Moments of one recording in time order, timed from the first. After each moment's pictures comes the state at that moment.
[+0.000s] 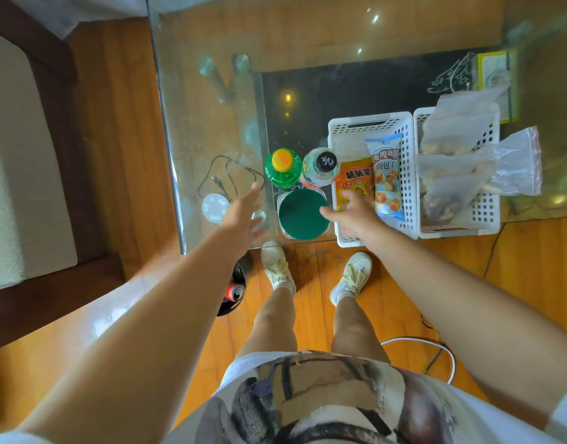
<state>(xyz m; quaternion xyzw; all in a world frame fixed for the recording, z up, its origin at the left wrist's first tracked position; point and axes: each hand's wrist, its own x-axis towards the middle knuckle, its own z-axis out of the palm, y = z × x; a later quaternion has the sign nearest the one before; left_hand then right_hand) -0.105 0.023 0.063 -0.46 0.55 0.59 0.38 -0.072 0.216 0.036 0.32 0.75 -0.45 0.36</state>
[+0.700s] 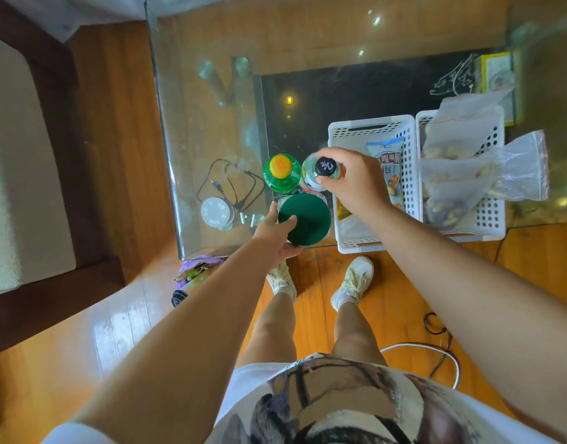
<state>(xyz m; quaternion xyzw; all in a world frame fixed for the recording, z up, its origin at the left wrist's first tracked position) -0.085 0.066 0.049 -0.44 0.54 0.57 0.45 -0.119 0.215 0.067 0.09 0.91 -0.38 0.13</state>
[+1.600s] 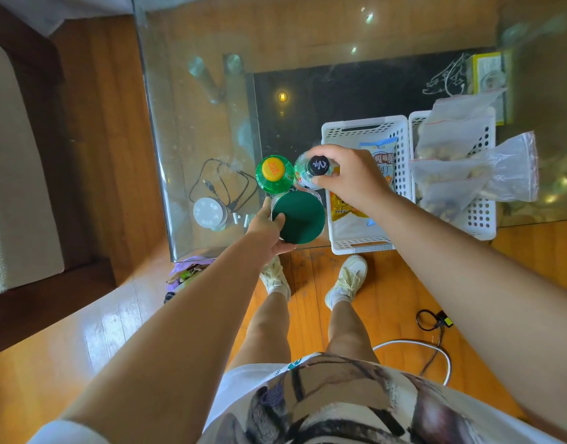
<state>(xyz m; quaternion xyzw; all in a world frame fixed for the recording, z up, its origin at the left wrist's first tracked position) -0.095 0.067 0.037 -0.42 0.57 0.54 0.45 -0.132 0.227 0.071 0.06 0.90 -0.38 0.21</state>
